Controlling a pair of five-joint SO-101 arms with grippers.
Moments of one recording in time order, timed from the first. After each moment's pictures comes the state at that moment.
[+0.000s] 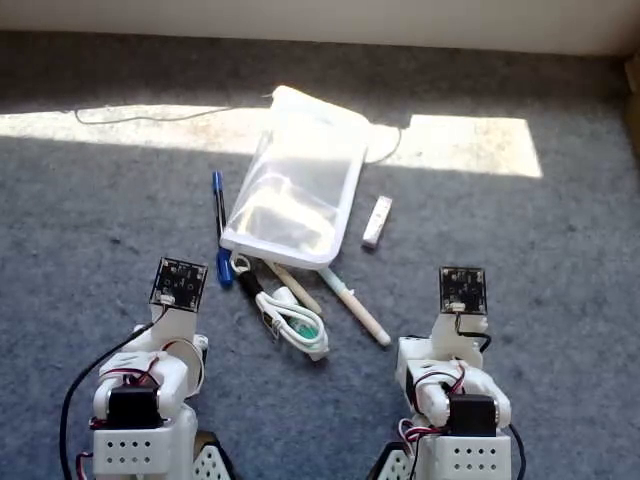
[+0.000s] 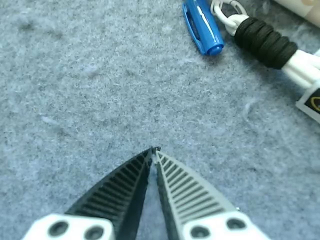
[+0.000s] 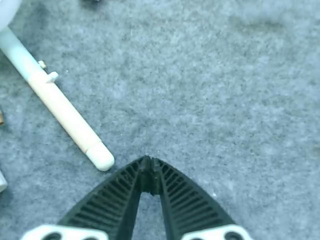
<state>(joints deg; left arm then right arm) -8.4 -103.6 95.9 75.3 -6.6 -1.2 -104.3 95.6 72.5 1.0</state>
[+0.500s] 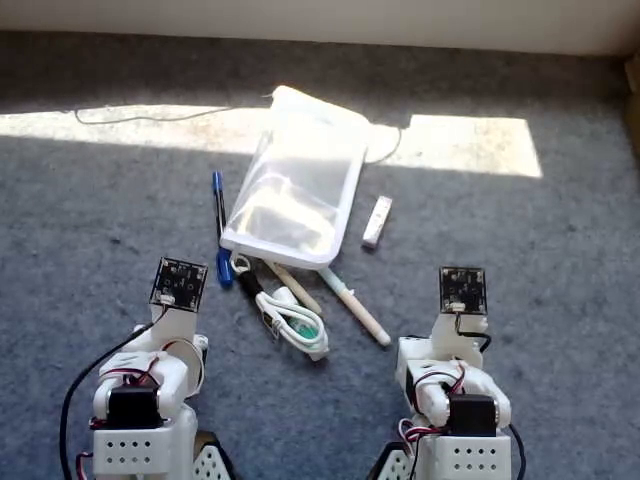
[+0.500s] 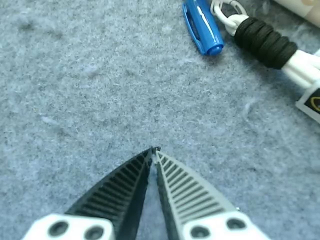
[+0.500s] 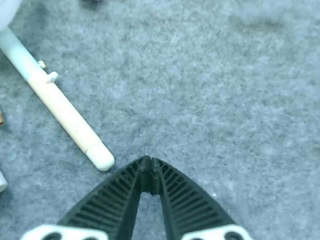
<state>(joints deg) -8.4 -103.6 95.9 75.3 -6.6 -1.2 -104.3 95.6 72.5 1.0</state>
